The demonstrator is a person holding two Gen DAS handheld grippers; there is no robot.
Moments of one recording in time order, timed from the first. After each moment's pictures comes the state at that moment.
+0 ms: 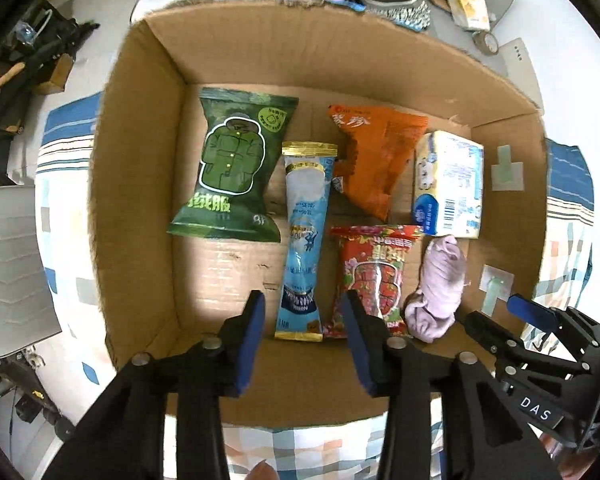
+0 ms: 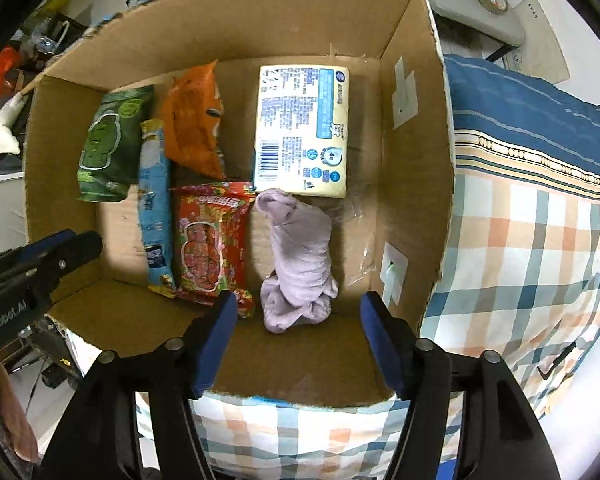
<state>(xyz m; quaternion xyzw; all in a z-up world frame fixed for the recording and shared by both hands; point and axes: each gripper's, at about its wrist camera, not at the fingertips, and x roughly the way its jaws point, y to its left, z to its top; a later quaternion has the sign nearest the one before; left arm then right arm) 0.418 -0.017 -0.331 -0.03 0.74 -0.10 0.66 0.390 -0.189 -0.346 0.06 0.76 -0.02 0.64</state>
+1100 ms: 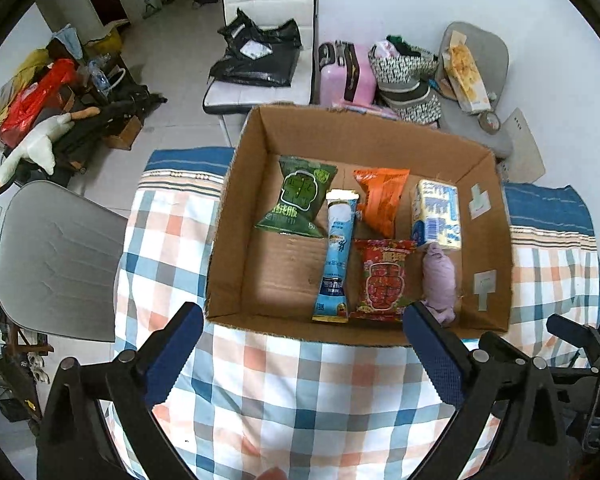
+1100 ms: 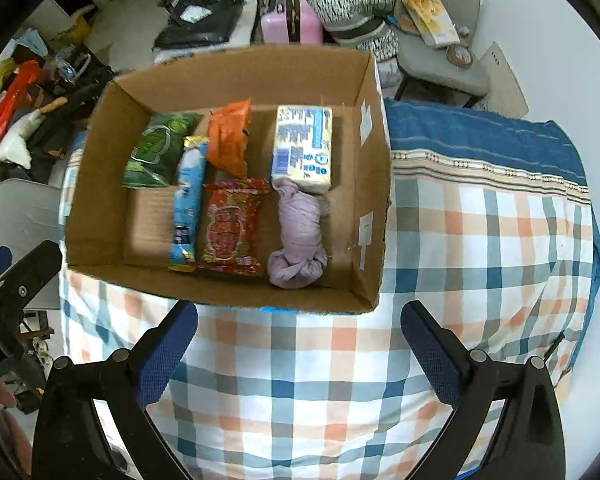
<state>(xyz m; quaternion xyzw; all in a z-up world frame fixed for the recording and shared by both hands) 0.310 0.006 -0.224 -0.01 0.59 -0.02 0.81 0.303 -0.176 -0.263 0.03 0.66 -0.03 0.75</state>
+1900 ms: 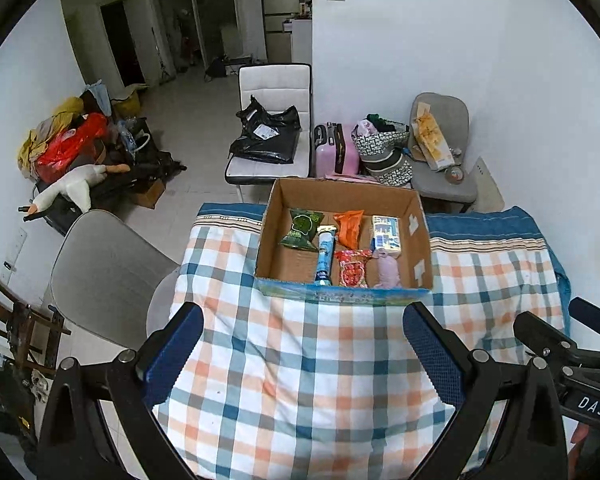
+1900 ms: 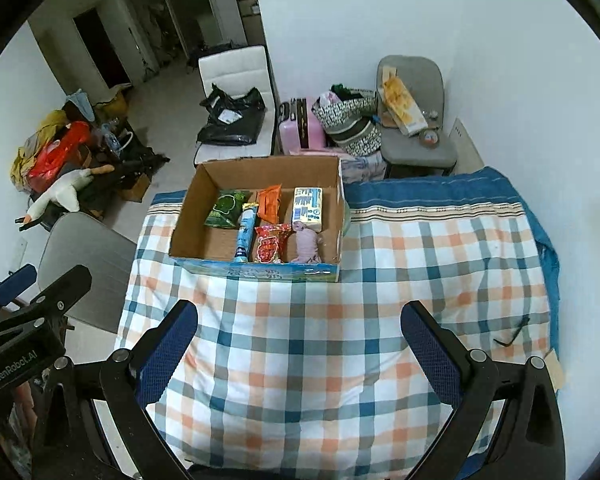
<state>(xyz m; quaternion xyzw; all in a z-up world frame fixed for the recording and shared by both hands) 0.122 0.012 -0.052 0.00 0.47 -0.02 0.88 0.103 -0.173 -0.050 0.04 0.51 -0.02 0.86</state>
